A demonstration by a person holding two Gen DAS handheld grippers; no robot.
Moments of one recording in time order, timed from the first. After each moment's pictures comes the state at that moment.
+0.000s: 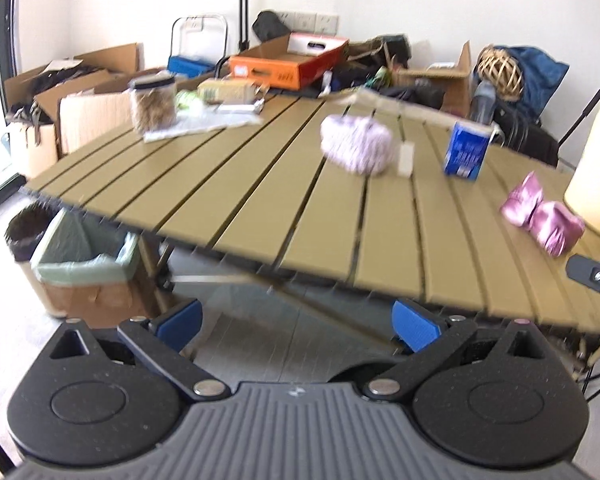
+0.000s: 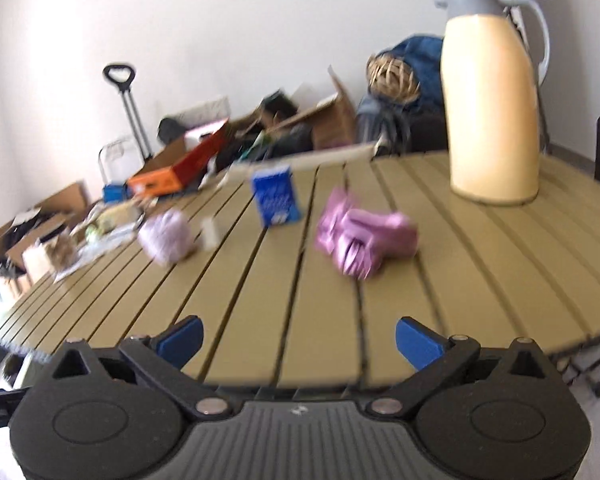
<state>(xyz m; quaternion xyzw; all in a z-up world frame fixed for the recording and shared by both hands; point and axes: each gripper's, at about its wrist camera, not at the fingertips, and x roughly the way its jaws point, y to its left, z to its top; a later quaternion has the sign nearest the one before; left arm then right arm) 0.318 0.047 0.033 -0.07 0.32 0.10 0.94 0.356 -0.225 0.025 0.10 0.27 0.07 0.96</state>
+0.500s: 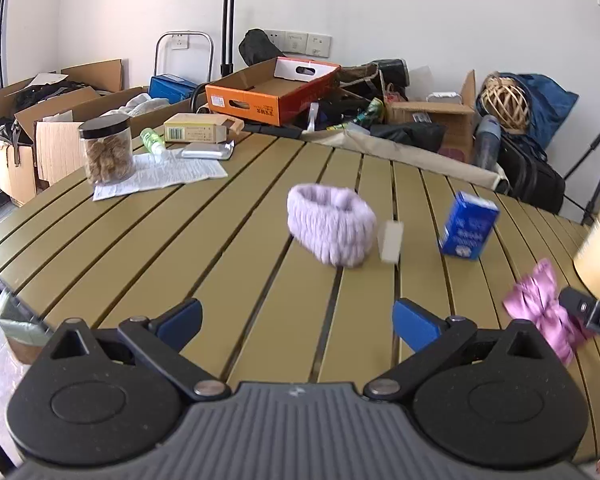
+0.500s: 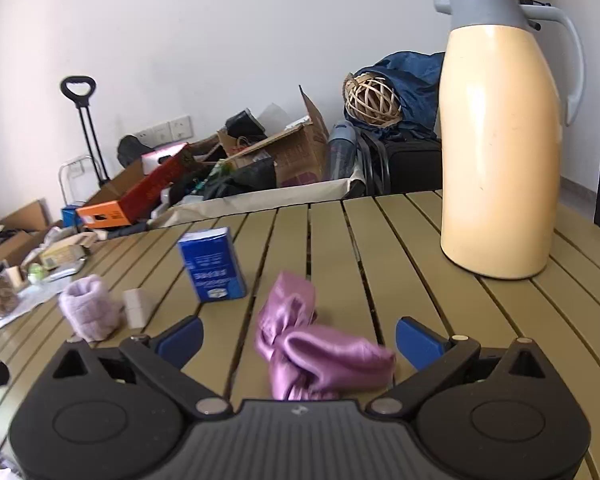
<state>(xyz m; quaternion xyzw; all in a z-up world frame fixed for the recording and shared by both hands) 0.433 0.040 0.059 -0.08 0.30 0.10 0.94 0.479 -0.242 0.032 0.08 0.25 0.03 0.96</state>
